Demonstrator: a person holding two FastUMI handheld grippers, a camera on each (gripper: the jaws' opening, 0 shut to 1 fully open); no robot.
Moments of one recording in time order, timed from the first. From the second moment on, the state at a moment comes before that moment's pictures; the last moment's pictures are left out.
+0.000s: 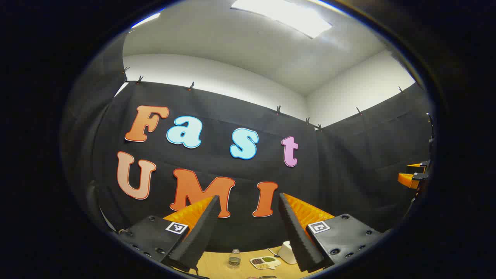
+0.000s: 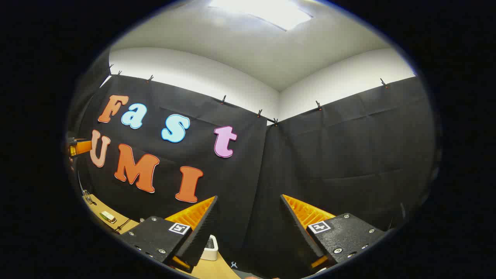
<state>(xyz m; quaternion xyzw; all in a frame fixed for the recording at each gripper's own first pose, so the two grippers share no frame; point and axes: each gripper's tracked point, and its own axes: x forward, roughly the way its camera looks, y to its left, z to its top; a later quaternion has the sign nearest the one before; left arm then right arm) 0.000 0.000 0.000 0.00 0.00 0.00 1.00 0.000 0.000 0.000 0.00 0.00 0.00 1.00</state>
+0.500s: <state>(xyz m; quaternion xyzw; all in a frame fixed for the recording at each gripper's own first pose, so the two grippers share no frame) -0.005 0.006 0.004 0.01 -0.01 0.01 1.00 0.000 0.000 0.001 0.00 -0.01 0.00 1.00</state>
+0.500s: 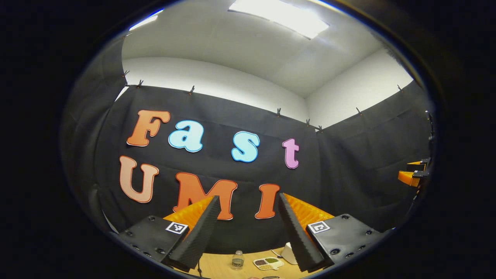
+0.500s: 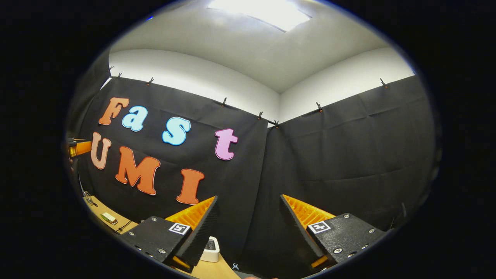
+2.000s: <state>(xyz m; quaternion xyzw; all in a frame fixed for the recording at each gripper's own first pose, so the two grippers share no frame) -0.006 0.003 -0.021 0.03 0.00 0.03 1.00 0.004 0.002 0.000 0.00 -0.02 0.01 1.00</state>
